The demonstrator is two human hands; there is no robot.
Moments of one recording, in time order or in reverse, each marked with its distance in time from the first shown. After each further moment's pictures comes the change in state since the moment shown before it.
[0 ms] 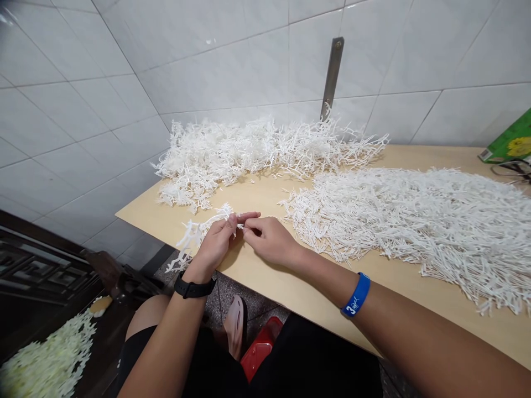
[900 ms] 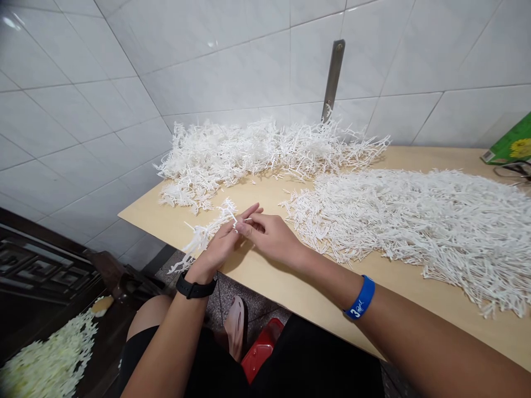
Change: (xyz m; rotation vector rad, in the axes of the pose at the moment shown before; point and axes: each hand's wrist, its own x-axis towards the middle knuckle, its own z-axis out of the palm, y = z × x) left_hand 0.000 -0.002 0.001 -0.055 -0.167 0.019; right_hand -0.001 -0.001 -0.003 0.041 0.031 0.014
